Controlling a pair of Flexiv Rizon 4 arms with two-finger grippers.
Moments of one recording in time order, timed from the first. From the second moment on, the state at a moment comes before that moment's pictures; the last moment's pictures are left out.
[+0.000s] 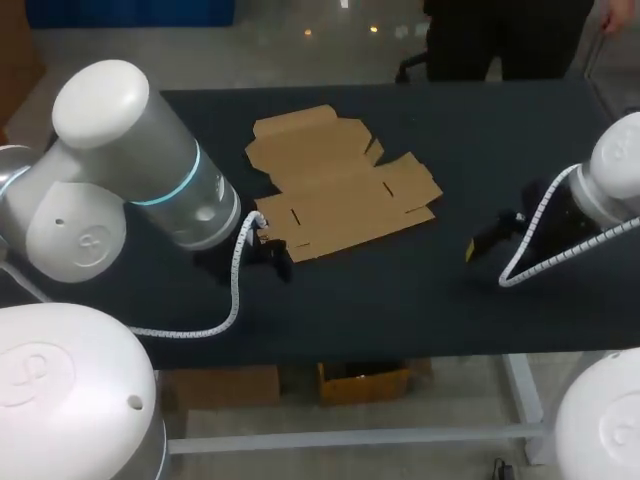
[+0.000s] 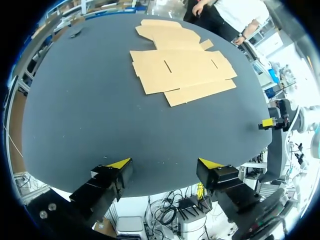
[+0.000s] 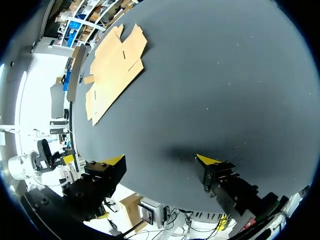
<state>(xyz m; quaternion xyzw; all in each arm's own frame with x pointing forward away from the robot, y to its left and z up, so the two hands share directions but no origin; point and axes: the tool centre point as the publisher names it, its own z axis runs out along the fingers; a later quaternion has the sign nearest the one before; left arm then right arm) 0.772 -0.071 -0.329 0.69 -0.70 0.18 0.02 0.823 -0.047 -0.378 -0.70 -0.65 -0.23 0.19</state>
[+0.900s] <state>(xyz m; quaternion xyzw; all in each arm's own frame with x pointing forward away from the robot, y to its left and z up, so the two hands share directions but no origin) 0.785 -0.073 -0.326 0.70 -0.69 0.19 0.03 0.834 -0.043 -0.370 -0.69 -0.66 -0.23 0.18</state>
